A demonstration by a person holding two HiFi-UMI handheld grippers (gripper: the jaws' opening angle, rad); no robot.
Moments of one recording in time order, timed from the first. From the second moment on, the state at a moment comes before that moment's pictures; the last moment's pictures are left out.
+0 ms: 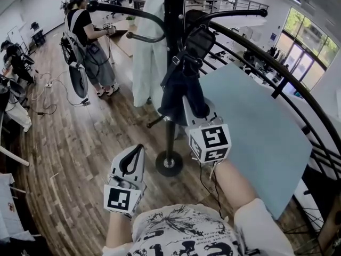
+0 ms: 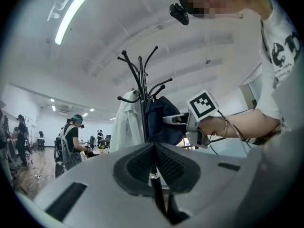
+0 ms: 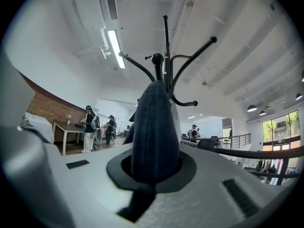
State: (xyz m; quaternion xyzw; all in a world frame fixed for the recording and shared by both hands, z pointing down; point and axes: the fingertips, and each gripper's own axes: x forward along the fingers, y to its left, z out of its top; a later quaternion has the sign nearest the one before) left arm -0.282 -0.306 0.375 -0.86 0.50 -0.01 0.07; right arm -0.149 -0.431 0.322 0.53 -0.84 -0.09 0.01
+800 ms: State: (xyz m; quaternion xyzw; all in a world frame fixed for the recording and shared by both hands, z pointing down) left arm -0.249 -0.287 0.373 -0.85 0.53 -0.01 0.07; right arm -0.106 -0.359 0.270 0.49 -0.86 -0.13 -0.06
